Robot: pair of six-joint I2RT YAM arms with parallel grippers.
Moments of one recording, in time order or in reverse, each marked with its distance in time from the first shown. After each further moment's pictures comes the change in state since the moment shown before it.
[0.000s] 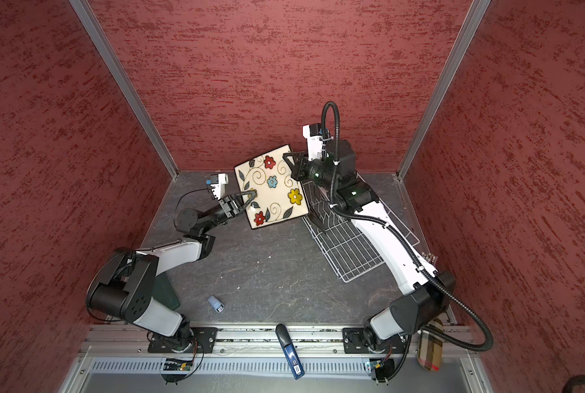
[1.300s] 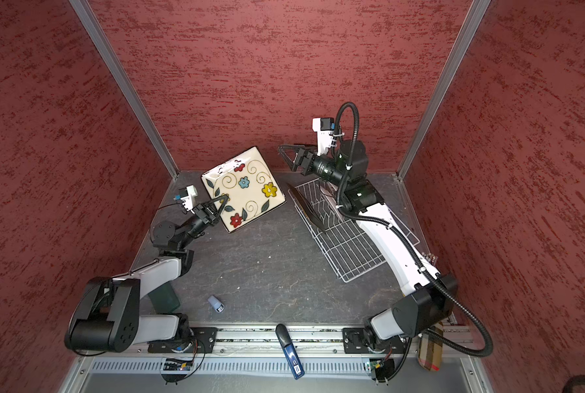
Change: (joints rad) left arm 0.234 -0.232 -0.247 -0.143 -0.114 -0.038; right arm -0.064 -0.047 -0.092 0.243 -0.132 0.130
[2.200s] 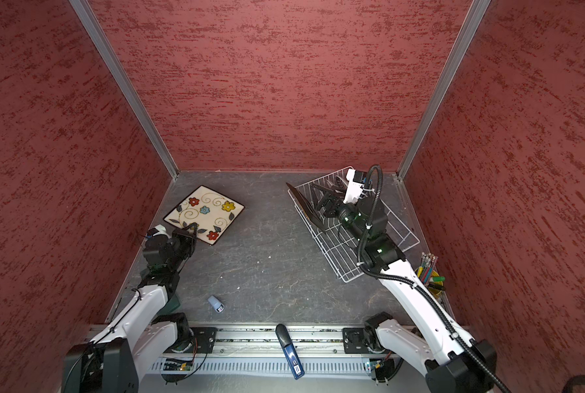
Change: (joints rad) left arm 0.167 -0.390 -0.172 -0.872 -0.500 0.119; right arm -0.003 -0.481 -0.644 0.040 0.411 0.008
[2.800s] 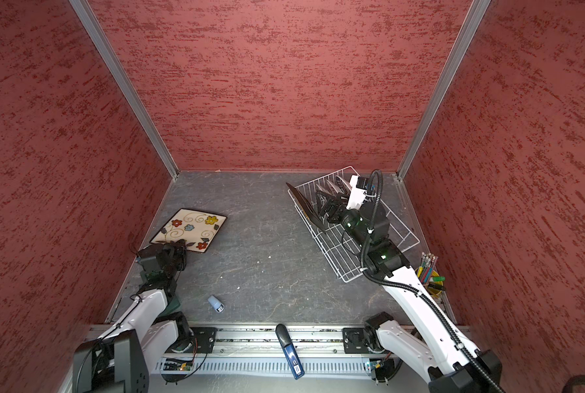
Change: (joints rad) left arm 0.165 0.027 -0.084 -0.035 -0.072 -0.084; right arm 0.000 -0.043 -0.017 -0.092 0.049 -0.036
